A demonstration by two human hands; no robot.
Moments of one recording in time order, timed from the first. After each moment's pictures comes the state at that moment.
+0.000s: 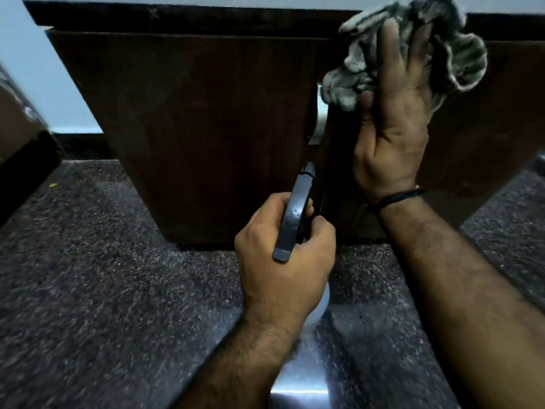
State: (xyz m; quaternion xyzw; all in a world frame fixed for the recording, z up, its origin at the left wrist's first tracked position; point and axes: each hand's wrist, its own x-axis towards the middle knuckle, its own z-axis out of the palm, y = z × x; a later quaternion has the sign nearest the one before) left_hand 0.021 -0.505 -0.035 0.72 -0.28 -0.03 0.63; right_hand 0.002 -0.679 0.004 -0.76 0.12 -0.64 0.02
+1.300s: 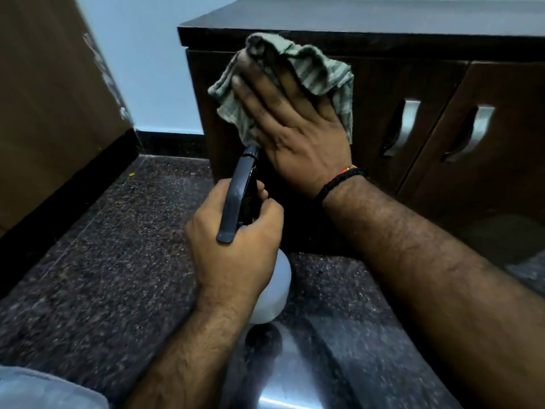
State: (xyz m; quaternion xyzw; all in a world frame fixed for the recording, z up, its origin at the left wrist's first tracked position) left_hand 0.100 -0.415 -0.015 0.75 -0.17 0.09 0.63; right_hand 0.131 -0.577 0.009 -0.88 0.03 -0.44 -0.18
